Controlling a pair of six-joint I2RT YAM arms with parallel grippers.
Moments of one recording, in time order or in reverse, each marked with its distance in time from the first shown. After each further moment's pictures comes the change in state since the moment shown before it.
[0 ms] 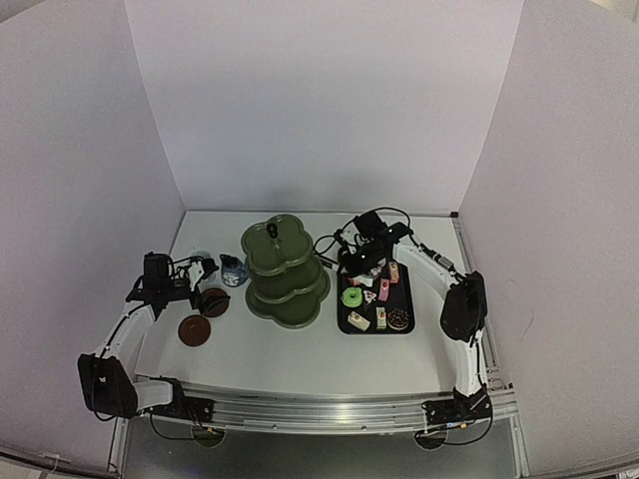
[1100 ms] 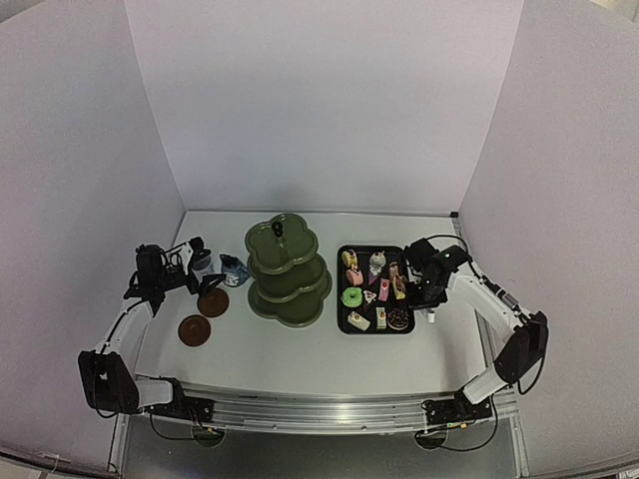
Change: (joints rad) left arm 0.044 0.027 0.025 0.228 -0.011 -0.336; right arm -0.060 -0.584 -0.552 -0.326 0.460 0.316
